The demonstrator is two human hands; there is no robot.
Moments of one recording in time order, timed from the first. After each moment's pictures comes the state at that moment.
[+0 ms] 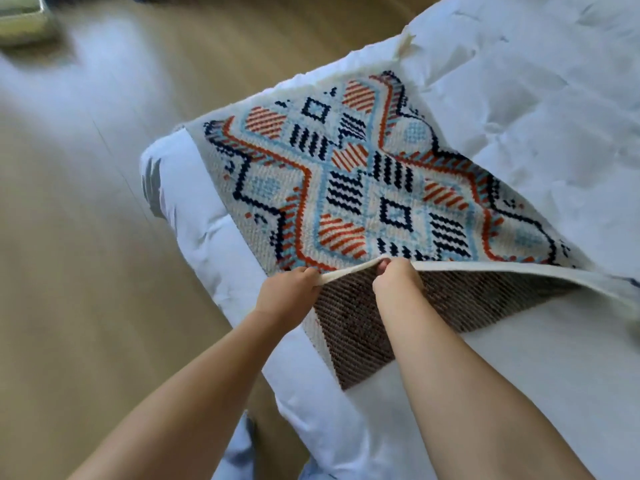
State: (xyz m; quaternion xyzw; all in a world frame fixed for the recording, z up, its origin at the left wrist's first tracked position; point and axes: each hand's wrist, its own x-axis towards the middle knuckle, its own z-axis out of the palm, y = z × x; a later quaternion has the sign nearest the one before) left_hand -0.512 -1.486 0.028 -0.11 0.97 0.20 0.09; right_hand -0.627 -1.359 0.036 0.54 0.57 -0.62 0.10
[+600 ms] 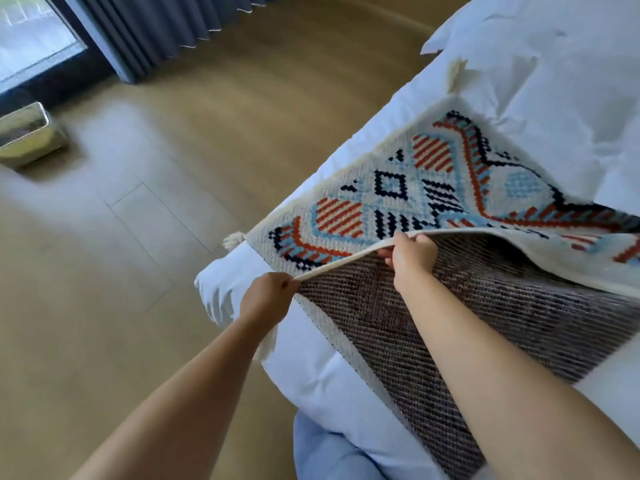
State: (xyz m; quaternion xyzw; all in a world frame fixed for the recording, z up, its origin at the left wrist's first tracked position) left_hand -0.675 -1.857 -0.006 -0.25 0.92 0.29 0.12; right_hand -0.790 -1.668 0.013 0.34 0.68 -0.64 0.11
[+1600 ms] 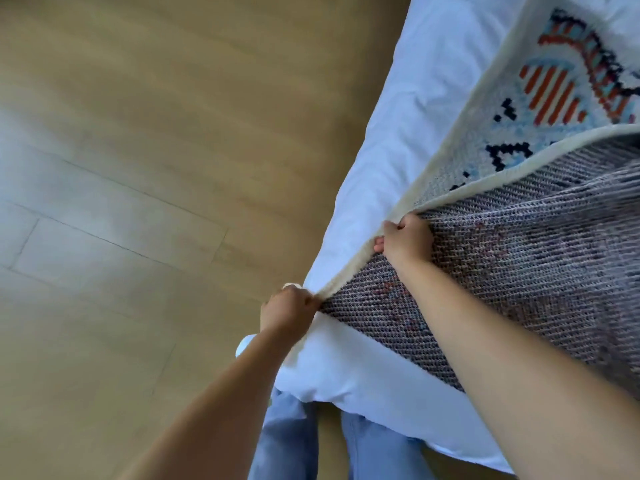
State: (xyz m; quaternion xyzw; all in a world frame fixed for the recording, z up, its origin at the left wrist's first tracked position) left_hand -0.841 -2.110 -0.160 -0.07 0.91 0.22 0.35; right_hand -0.925 -1.930 -0.138 0.38 0.82 -0.42 0.11
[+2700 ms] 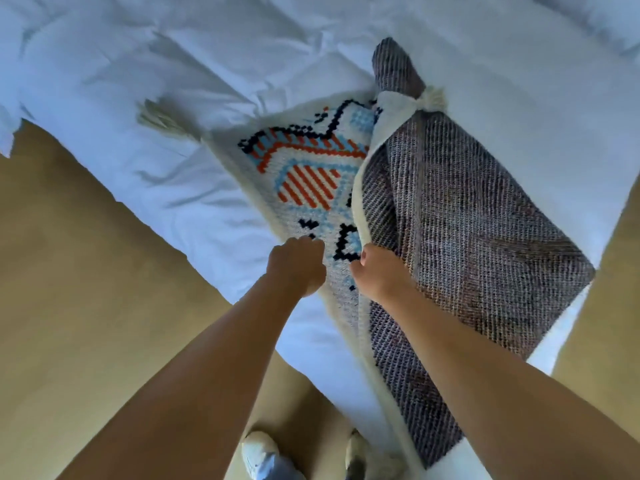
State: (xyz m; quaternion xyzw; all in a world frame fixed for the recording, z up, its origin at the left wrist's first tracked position) left_hand -1.174 -1.859 -0.037 0.64 0.72 -0.05 0.24; right_hand -1.033 -1.822 -0.044 0.63 0.72 -0.27 0.09
